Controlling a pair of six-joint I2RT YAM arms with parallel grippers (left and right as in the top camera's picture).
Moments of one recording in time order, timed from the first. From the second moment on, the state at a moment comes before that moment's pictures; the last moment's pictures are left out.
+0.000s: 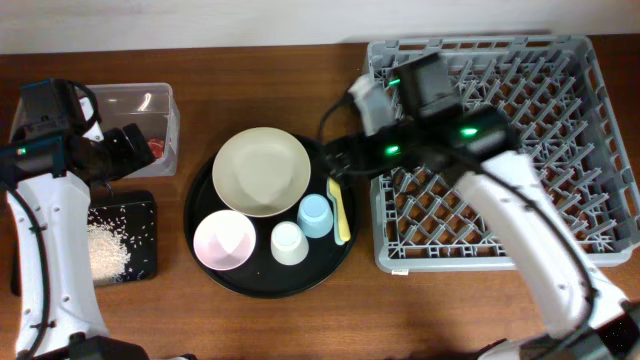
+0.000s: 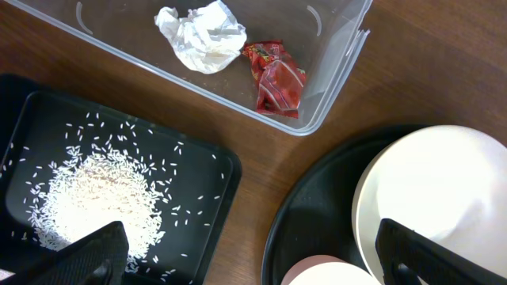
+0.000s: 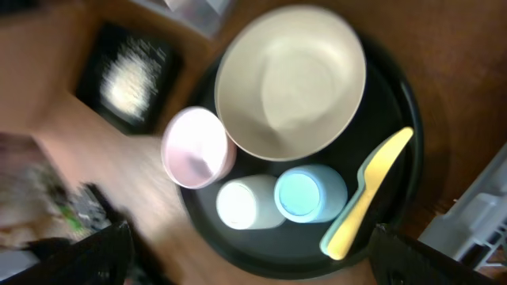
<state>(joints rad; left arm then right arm) 0.28 1.55 1.52 -1.07 -0.02 -0.18 0.46 1.63 1.65 -1.02 -0.47 0.11</state>
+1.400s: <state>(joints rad) 0.28 1.55 1.52 -1.07 -0.02 -0.18 0.60 2.23 1.66 -0.41 0.05 0.05</state>
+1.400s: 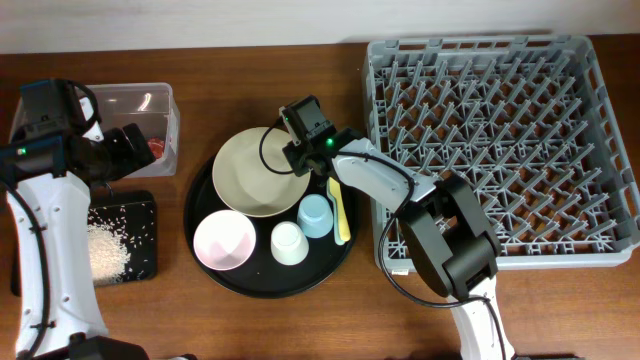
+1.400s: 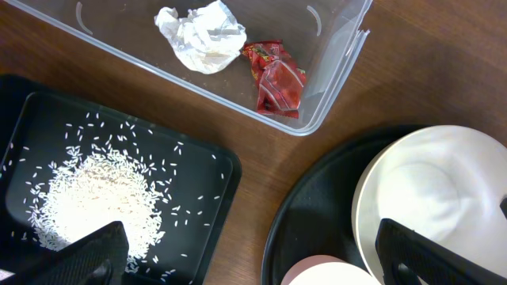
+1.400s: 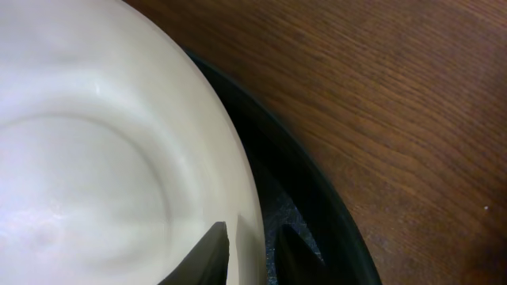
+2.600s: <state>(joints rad) 0.28 1.55 1.52 -1.07 -0.02 -0.18 0.27 1.56 1.77 -0.75 0.46 -0.08</state>
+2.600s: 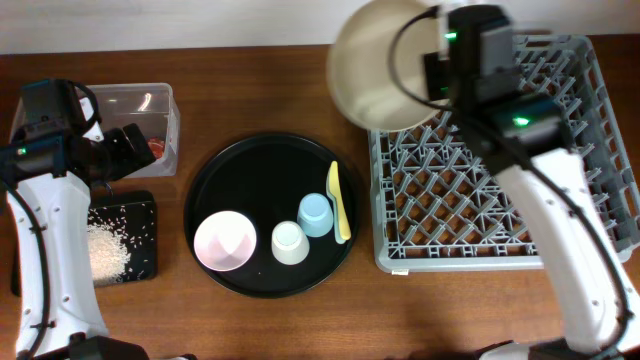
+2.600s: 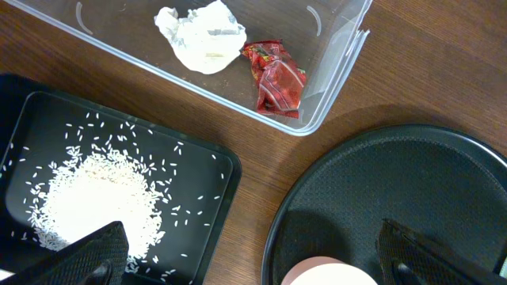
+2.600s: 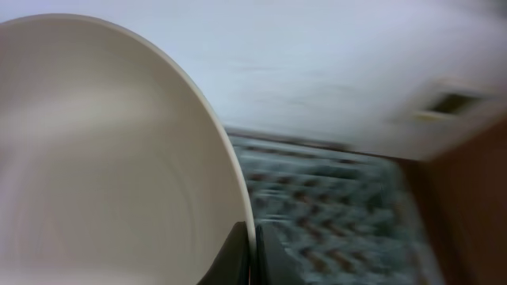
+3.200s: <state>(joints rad) 0.28 1.55 1.52 -1.07 -0.02 -0.18 -0.12 1.70 1.77 -0.43 0.98 -0.61</state>
